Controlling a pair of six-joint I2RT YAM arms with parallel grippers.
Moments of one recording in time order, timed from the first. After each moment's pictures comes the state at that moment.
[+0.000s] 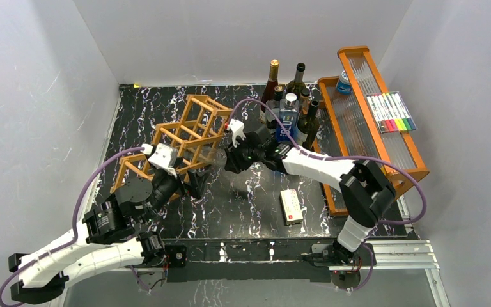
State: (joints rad) left arm -1.11 0.53 0.84 -0.48 -0.58 -0.21; right arm 0.86 1.71 1.16 -0.08 -0.29 0.12
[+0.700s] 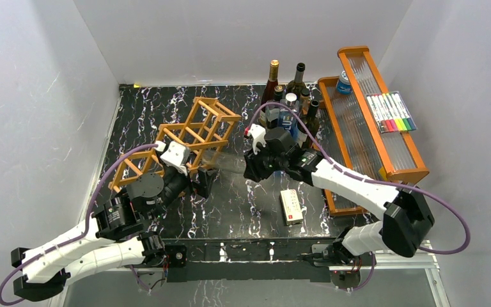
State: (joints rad) left arm -1.11 0.61 0.84 -0.44 -0.55 -0.18; right arm 0.85 1.37 1.00 -0.30 -0.24 0.13
